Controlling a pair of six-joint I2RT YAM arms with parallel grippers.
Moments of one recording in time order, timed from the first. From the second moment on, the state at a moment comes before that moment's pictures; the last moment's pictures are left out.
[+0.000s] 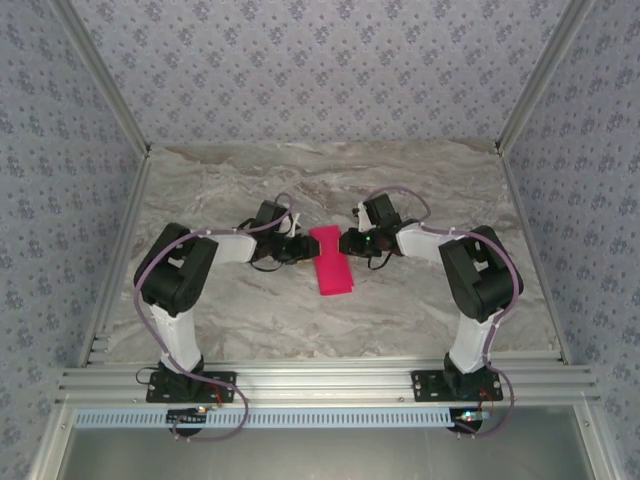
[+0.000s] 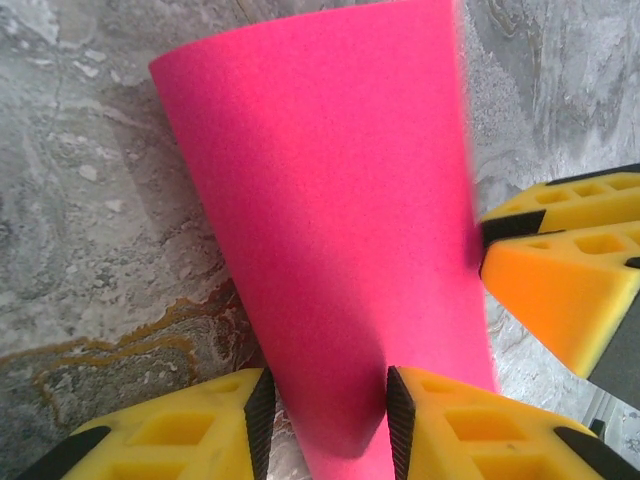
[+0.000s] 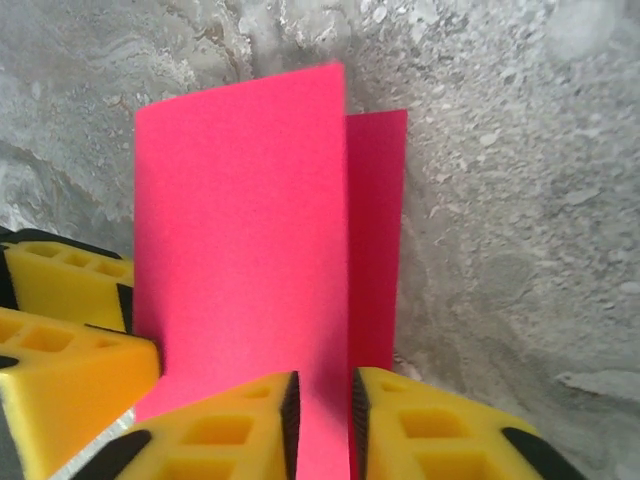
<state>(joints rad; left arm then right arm) -0.51 1.90 0.98 0.03 0.58 -0.65 0.46 1.83 1.00 -0.14 -0.39 0.48</state>
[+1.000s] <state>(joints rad) -0.53 1.93 1.07 -0.13 0.54 -0.58 0.37 1.54 0.80 -0.18 -0.27 0.47</state>
